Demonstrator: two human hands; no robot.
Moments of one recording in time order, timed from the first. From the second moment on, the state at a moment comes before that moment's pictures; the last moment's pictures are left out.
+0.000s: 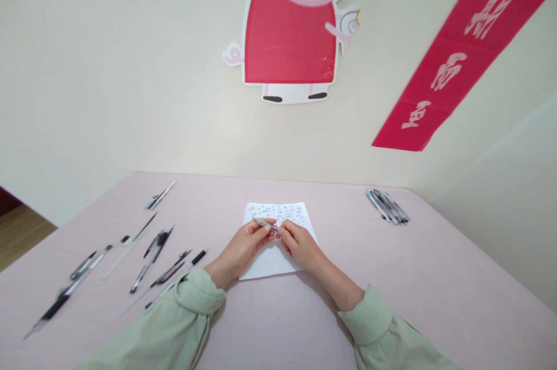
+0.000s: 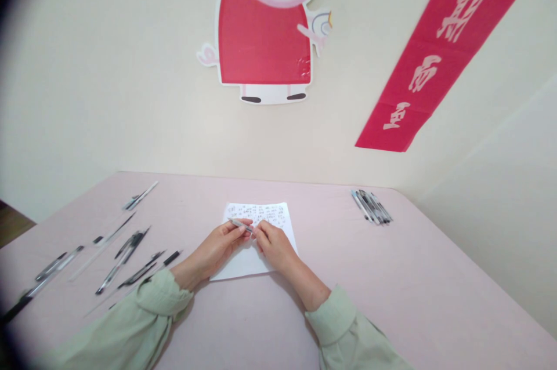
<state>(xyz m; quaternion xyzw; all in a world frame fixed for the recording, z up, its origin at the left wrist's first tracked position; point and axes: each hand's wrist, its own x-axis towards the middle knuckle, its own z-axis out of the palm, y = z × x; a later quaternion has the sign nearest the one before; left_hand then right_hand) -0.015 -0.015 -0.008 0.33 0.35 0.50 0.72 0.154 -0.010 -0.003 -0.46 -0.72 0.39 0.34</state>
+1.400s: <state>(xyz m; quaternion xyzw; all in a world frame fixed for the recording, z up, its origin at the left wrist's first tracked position) -0.017 -0.014 -0.008 0.31 0.34 0.55 0.70 0.151 -0.016 0.000 -0.49 -0.74 0.31 0.34</state>
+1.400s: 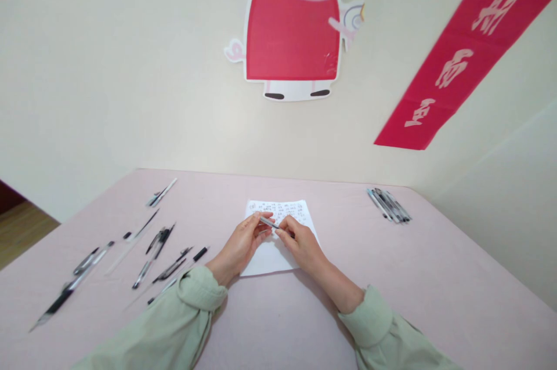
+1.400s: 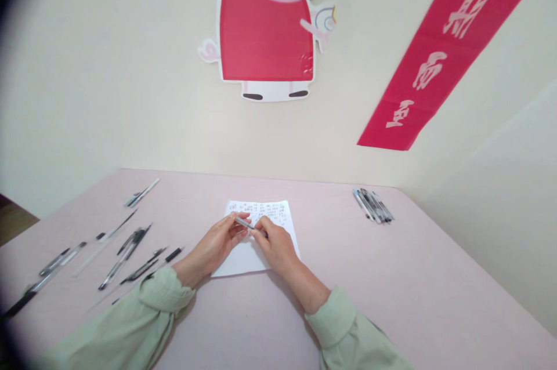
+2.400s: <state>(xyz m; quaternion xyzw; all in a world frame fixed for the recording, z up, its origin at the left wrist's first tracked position) -0.020 -0.006 -0.006 0.15 0.34 0.59 0.72 0.164 -0.006 0.012 -0.25 -0.31 0.80 0.44</state>
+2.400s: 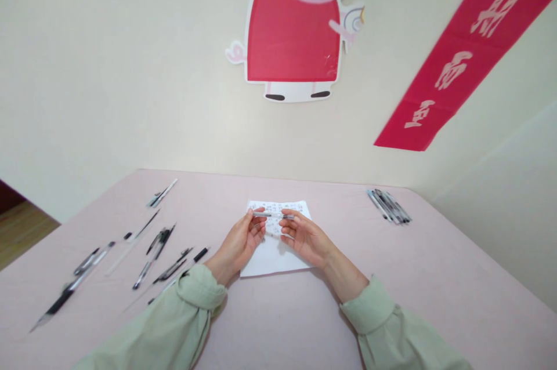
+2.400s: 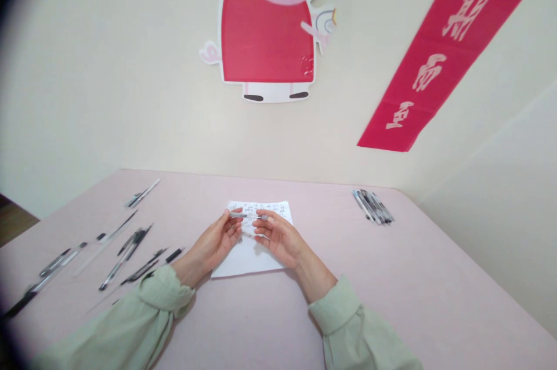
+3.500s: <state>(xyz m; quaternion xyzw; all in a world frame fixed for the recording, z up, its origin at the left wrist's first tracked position) -0.017 -0.009 -0.002 0.18 0.35 0.58 0.72 0.166 0.002 0.002 -0.25 -0.25 0.80 0.47</state>
